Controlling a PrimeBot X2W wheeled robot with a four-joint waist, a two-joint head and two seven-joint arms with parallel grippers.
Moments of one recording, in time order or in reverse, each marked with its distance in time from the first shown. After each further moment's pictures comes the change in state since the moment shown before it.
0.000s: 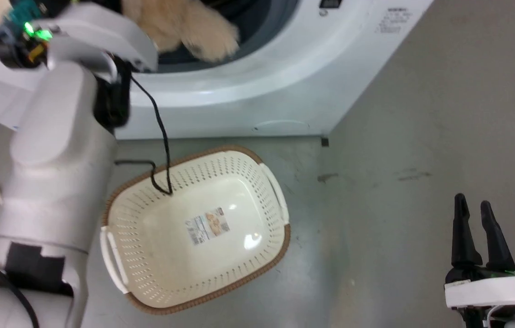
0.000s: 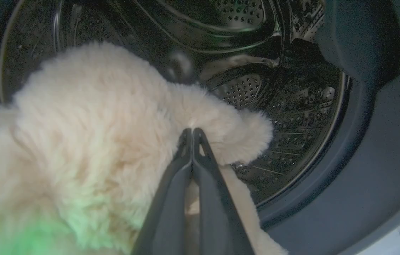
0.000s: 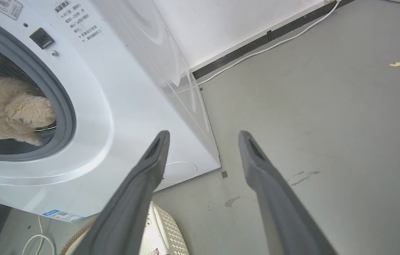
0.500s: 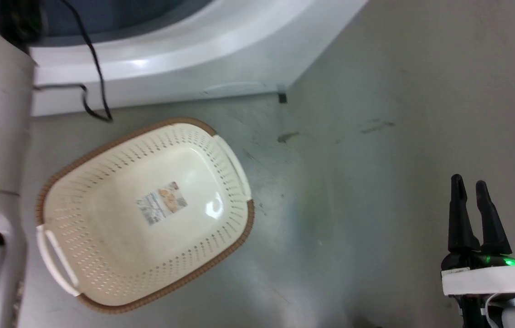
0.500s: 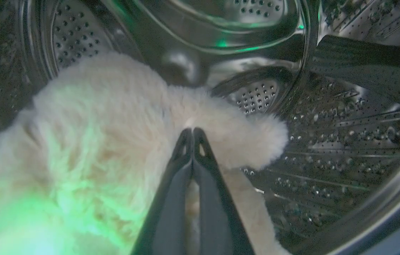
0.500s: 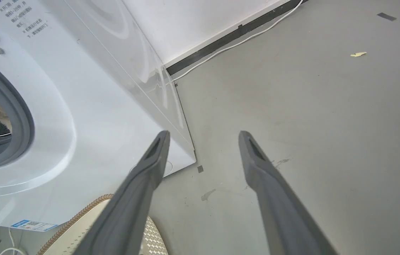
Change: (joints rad) left arm -0.243 0.115 0.026 0.067 0.029 0.007 0.000; right arm -0.031 0.000 0.040 -0.059 0.049 0.000 0.000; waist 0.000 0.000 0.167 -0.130
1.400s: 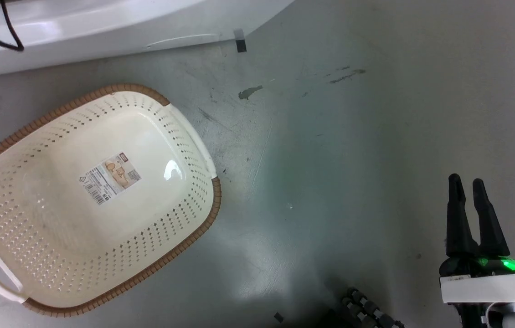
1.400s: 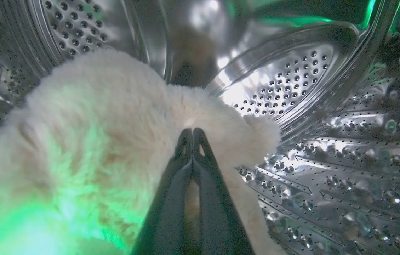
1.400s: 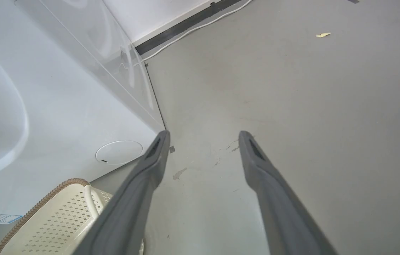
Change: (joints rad) left arm -0.207 0.128 0.005 0.021 0.023 0.026 0.067; right arm 0.044 0.000 0.037 -0.098 0.033 0.000 0.000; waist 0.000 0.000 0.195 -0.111
